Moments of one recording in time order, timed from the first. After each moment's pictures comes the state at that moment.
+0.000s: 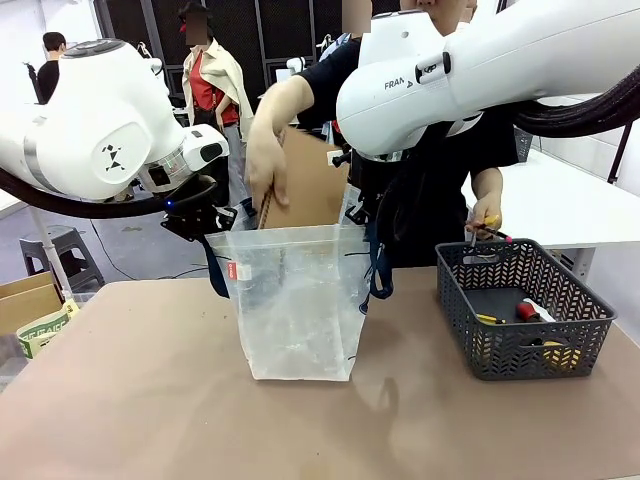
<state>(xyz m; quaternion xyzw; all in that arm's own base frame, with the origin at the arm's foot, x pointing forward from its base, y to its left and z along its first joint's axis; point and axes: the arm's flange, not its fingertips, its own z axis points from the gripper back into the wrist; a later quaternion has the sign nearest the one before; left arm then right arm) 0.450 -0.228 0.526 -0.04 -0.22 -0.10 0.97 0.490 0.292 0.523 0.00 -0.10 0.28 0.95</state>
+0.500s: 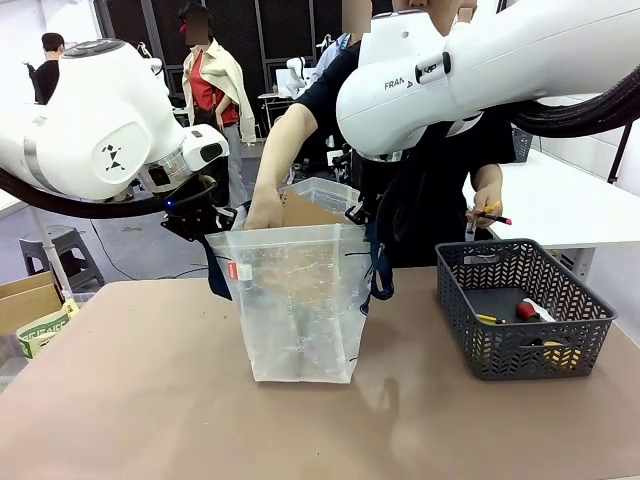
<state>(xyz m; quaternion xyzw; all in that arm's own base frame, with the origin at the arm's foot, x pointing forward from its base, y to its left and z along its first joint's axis) 0.450 -0.228 0.526 -0.04 -0.22 -0.10 0.97 0.490 0.292 0.523 0.00 -0.10 0.28 0.95</state>
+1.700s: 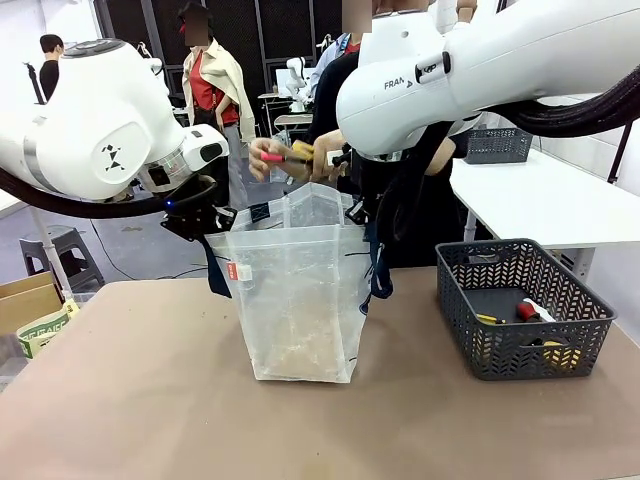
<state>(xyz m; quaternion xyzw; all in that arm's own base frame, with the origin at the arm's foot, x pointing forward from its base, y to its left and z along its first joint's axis) 0.450 -0.228 0.526 -0.04 -0.22 -0.10 0.97 0.490 0.292 0.523 0.00 -0.10 0.28 0.95</state>
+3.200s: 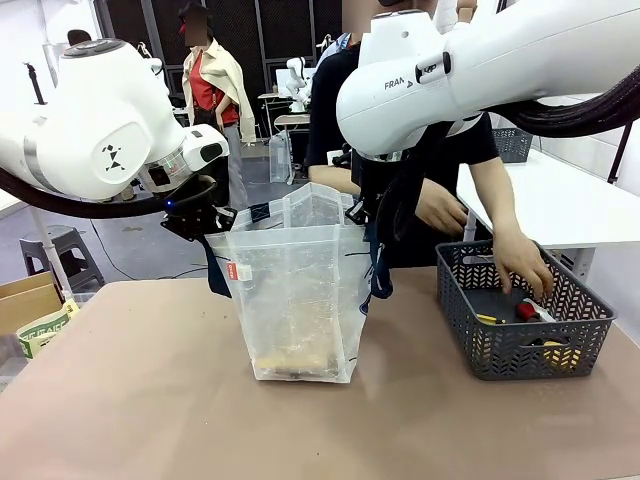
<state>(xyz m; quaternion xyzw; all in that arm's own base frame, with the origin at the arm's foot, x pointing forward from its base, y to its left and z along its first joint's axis) 0.450 -0.228 0.526 -0.04 -0.22 -0.10 0.97 0.490 0.292 0.523 0.00 -0.10 0.28 0.95</state>
